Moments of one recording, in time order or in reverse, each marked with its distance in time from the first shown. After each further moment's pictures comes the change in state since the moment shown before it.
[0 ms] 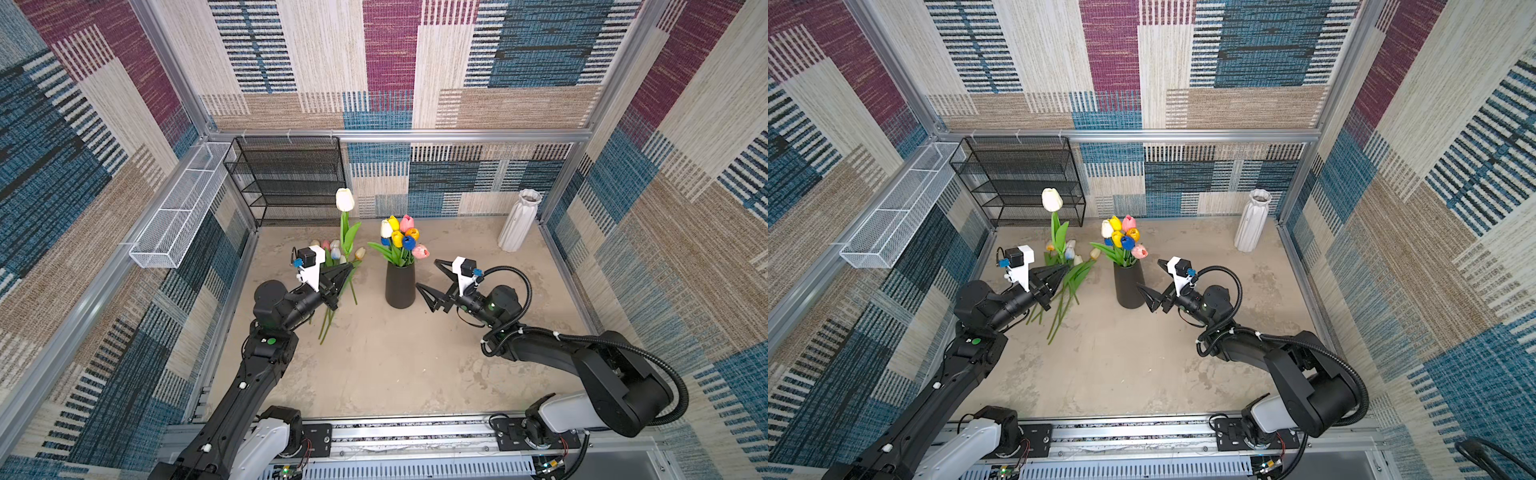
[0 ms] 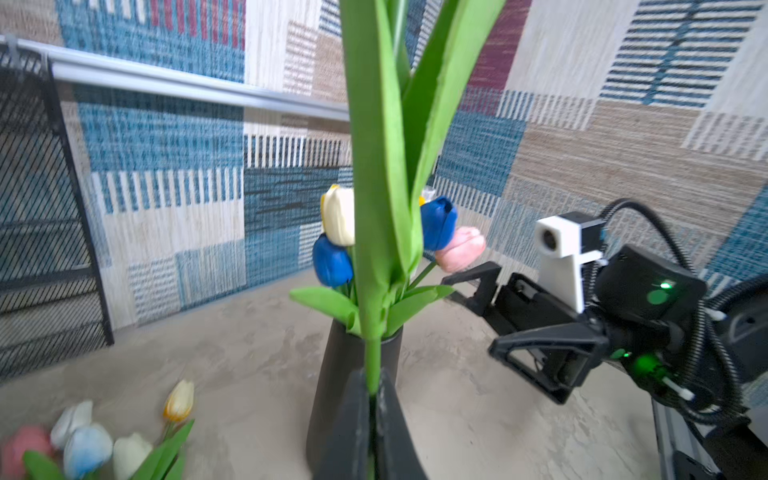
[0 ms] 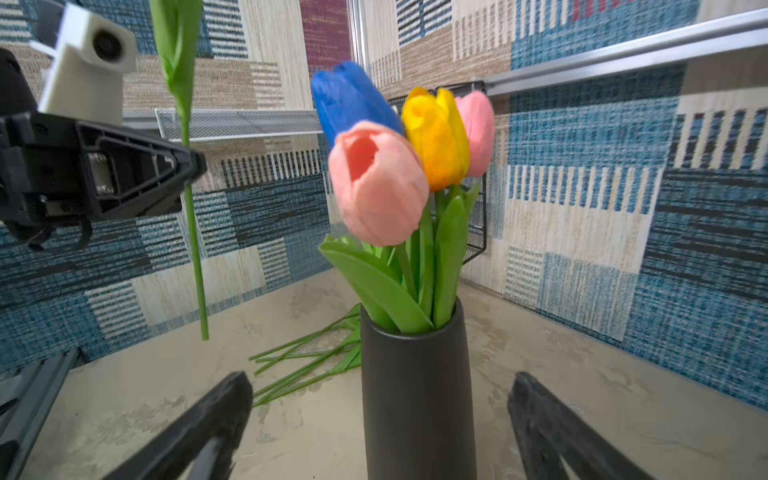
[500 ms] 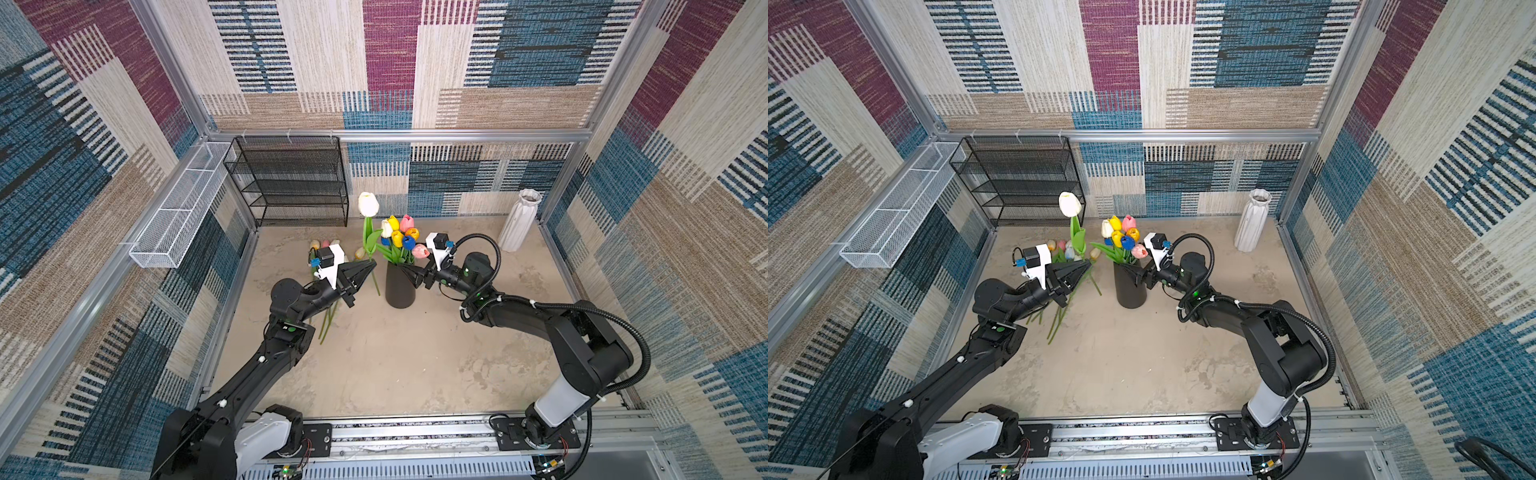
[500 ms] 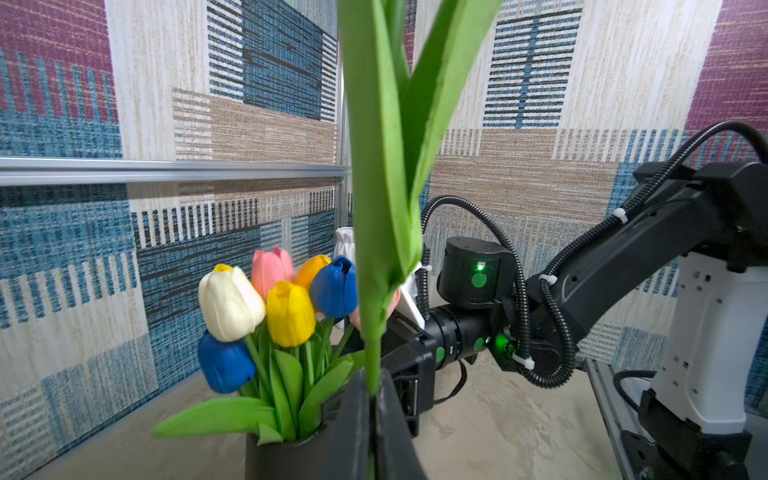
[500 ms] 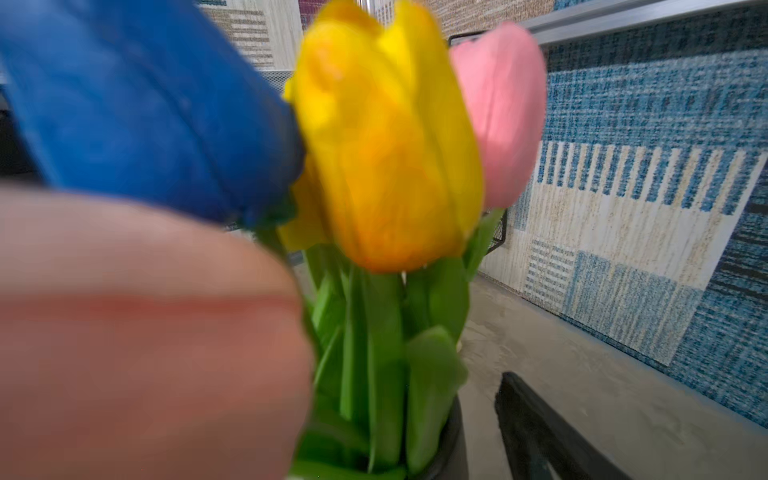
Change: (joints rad) left arm -0.130 0.238 0.044 0.396 0.097 -0.048; right arm 0.000 0.234 0.362 -0.222 -0.026 -0.044
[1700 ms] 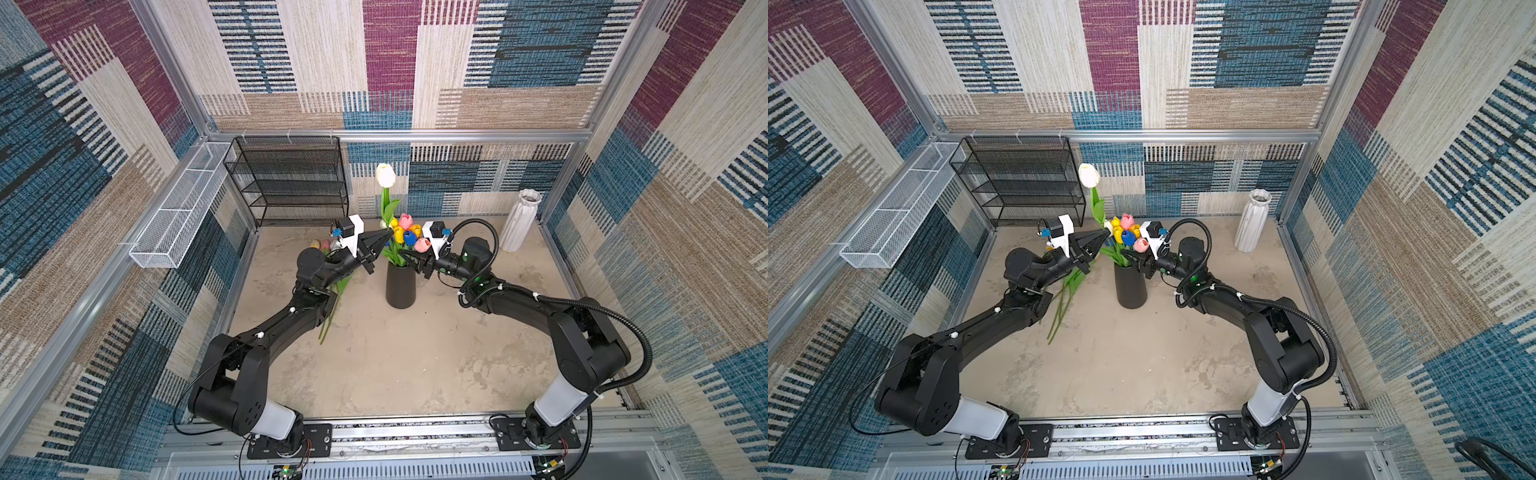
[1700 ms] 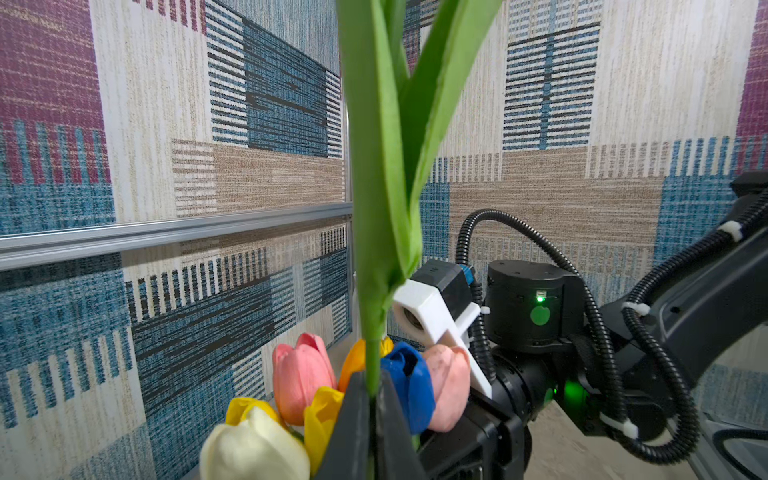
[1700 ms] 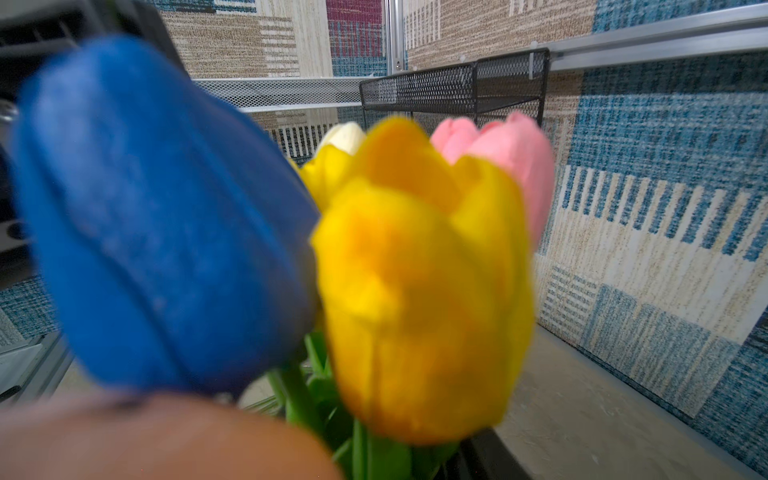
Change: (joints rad) left arm -0.048 0.356 0.264 0.163 -0.080 0.052; right arm -0.029 0.000 0.105 -0.105 -0.134 -0.023
